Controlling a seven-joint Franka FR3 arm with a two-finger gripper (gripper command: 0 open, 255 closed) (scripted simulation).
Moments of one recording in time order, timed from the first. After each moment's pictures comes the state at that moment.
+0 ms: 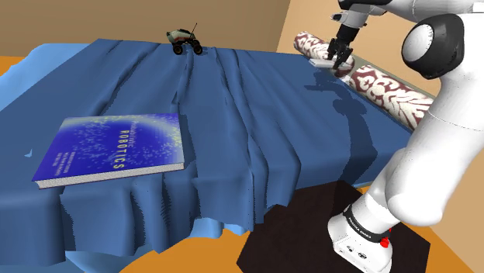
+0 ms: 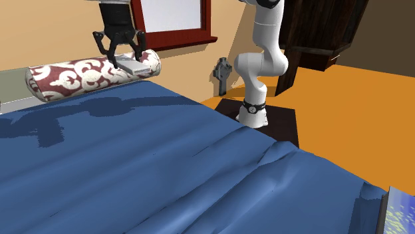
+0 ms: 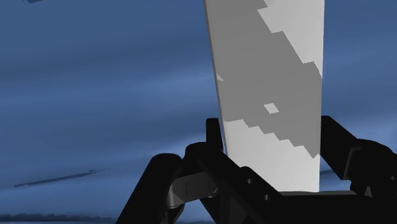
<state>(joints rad) 0.17 0.18 -0.95 -1.56 0.15 1.68 -1.74</state>
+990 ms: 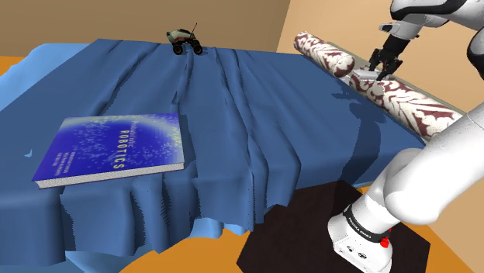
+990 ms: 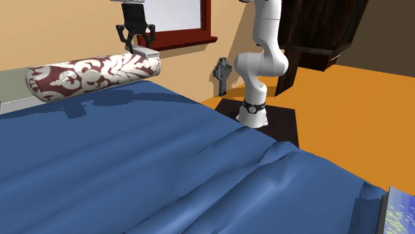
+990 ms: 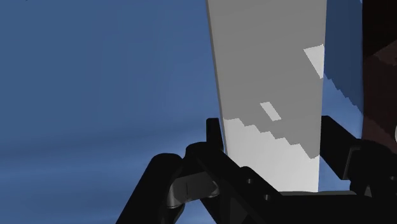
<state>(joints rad) 0.11 -0.12 -1.06 -1.75 -0.09 1.71 -1.89</state>
